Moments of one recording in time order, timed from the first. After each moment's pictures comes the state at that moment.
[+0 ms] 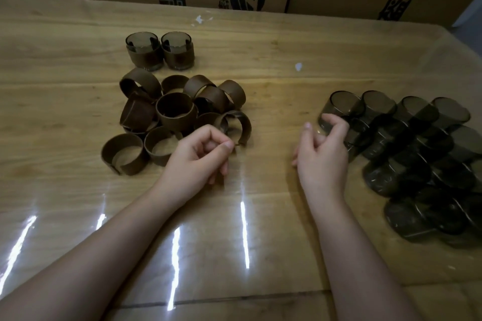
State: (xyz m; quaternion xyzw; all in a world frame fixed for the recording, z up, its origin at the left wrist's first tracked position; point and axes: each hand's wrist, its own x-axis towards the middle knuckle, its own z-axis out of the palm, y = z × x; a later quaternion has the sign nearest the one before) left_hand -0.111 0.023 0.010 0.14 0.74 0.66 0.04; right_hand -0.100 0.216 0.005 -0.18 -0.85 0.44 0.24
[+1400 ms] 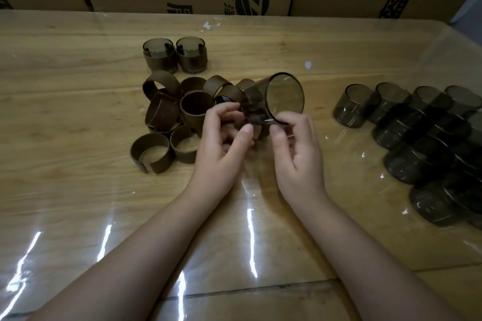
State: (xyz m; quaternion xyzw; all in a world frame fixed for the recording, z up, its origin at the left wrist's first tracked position) left_hand -0.103 0.028 0.012 0.14 0.71 0.68 -0.07; right_hand -0.088 0.159 -0.005 0.09 -0.81 0.48 0.33
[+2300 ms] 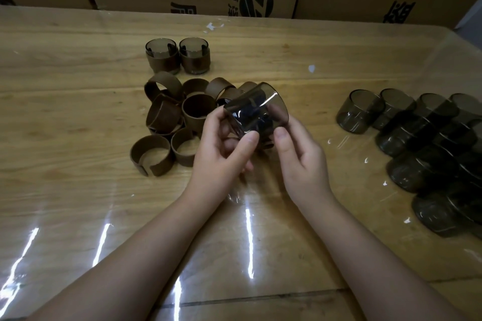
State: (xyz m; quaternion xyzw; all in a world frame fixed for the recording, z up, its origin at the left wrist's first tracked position) left_hand -0.105 0.027 0.009 0.14 0.66 0.74 -0.04; right_hand -0.092 0.165 0.000 0.10 -0.78 0.58 0.20
